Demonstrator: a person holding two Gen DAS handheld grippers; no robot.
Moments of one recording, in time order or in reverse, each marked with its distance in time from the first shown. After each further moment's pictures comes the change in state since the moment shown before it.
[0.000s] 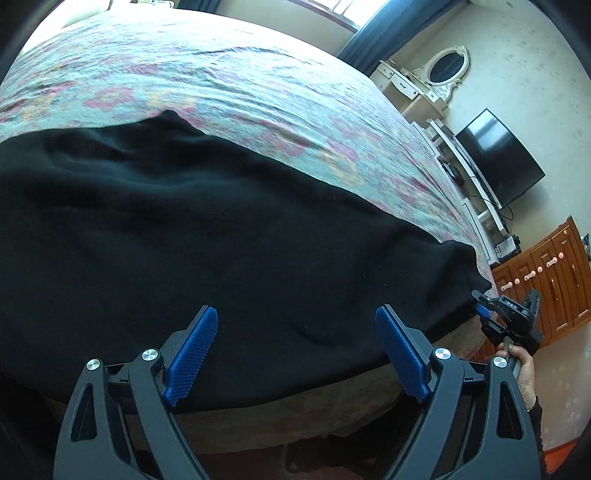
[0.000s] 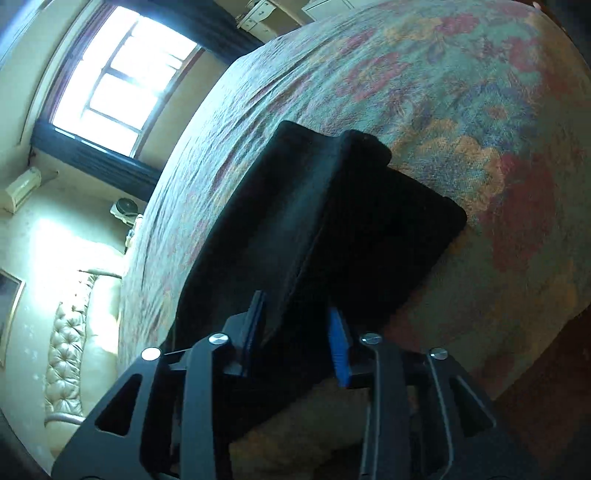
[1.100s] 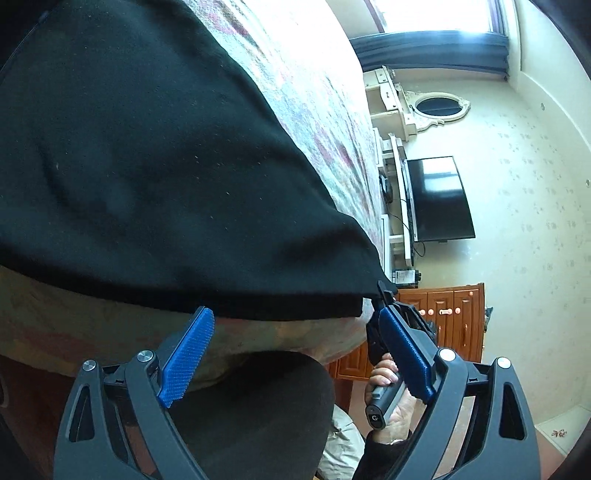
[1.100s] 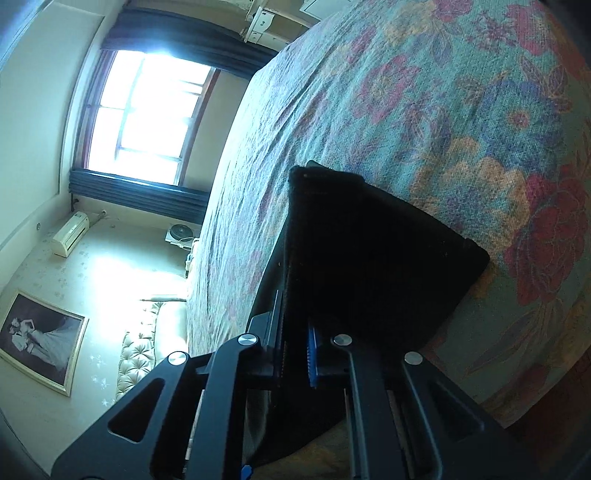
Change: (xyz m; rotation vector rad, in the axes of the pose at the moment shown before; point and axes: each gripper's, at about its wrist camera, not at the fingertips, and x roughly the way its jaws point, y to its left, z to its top) left arm 0.044 -0.056 -0.041 -0.390 0.134 -0.419; right arm -0.021 -0.026 0.034 0.141 0.019 0.250
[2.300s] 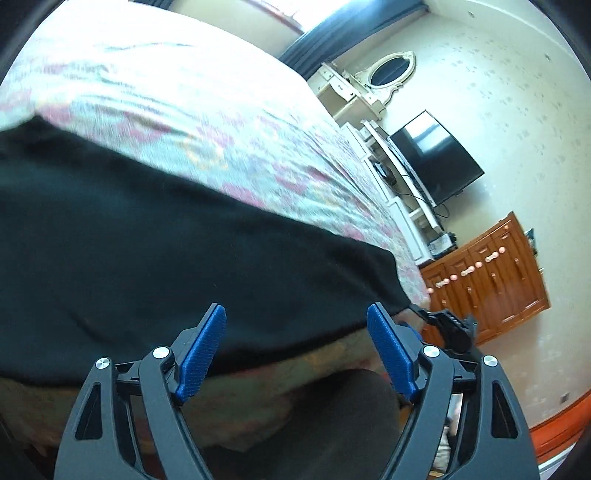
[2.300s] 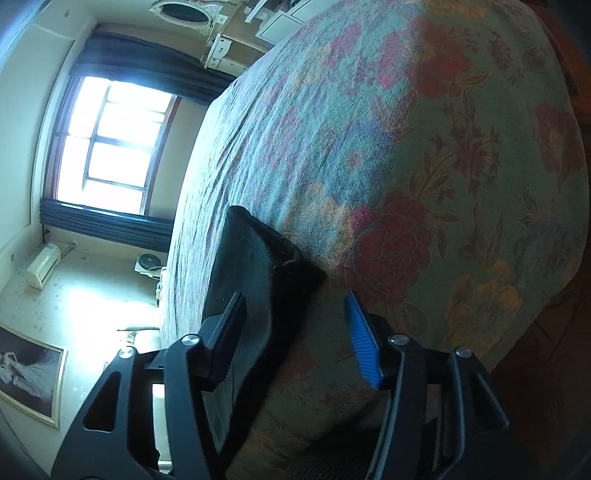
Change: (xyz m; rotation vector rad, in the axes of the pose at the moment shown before) left arm -0.023 -0.057 0.014 0.473 -0.145 0.200; right arm -0.094 -0.082 0.001 0.091 -0.103 -0.123
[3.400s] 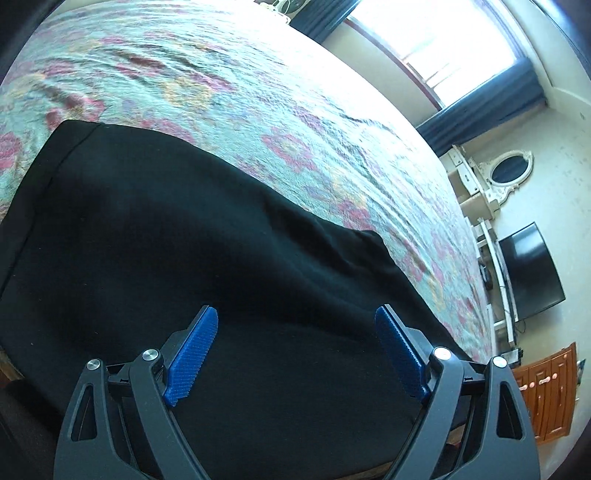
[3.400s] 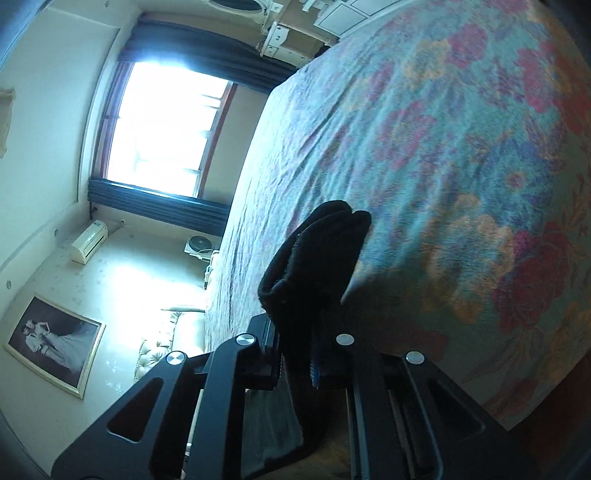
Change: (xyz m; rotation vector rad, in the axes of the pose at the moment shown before) left arm -0.149 0.255 0.040 -0.397 -0.170 0.303; right arm 0.011 0.076 -0.002 -0.130 0.048 0.196
